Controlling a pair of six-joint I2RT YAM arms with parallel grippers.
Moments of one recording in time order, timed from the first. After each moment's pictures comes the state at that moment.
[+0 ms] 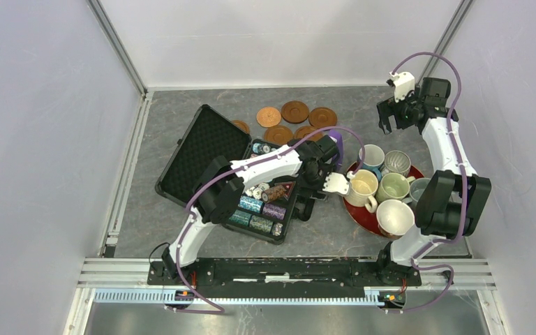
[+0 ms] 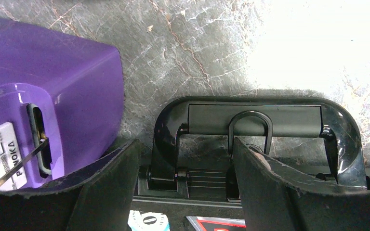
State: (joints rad) left arm -0.96 2.22 1.85 -0.87 0.18 0.96; right arm -0.21 1.65 1.41 -0.51 -0.34 -0.54
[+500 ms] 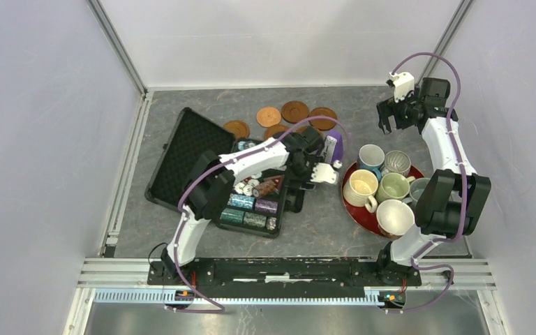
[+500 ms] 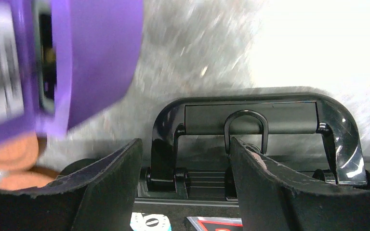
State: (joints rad) left arm -0.90 2.18 1.79 -0.85 0.22 0.98; right arm -0.21 1.65 1.41 -0.51 -0.34 -0.53
